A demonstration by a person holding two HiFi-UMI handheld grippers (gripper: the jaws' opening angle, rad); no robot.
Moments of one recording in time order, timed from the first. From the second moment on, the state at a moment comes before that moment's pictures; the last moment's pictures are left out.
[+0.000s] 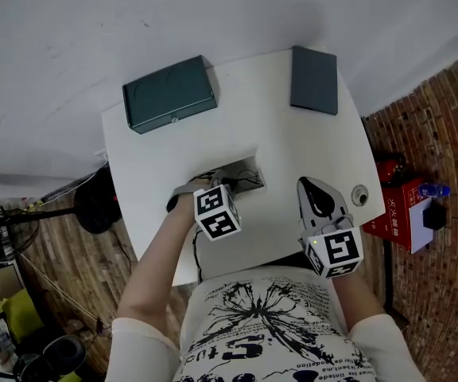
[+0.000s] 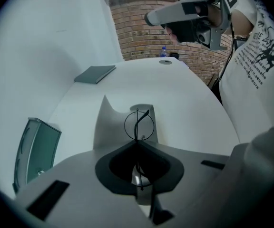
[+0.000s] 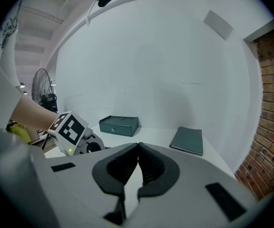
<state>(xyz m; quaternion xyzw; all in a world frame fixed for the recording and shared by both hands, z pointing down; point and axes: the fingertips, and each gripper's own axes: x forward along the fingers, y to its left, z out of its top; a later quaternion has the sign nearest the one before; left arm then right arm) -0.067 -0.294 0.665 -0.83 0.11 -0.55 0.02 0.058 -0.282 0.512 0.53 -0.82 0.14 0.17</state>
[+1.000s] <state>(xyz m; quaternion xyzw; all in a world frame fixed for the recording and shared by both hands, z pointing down) -0.063 -0.296 0.613 -0.87 0.16 -0.46 -0.04 0.077 -0.281 0.492 0.53 -0.82 0.10 0.21</state>
